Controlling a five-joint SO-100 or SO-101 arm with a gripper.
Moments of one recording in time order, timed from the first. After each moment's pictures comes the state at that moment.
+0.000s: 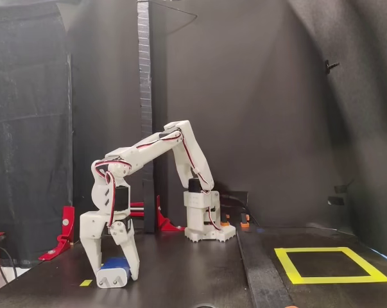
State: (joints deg) arm 35.5 67.9 85.5 66.6 -130.3
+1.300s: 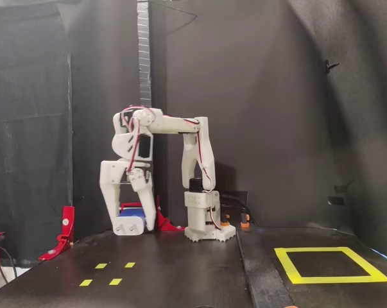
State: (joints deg) arm 27.9 88.2 85.5 81.7 -118.7
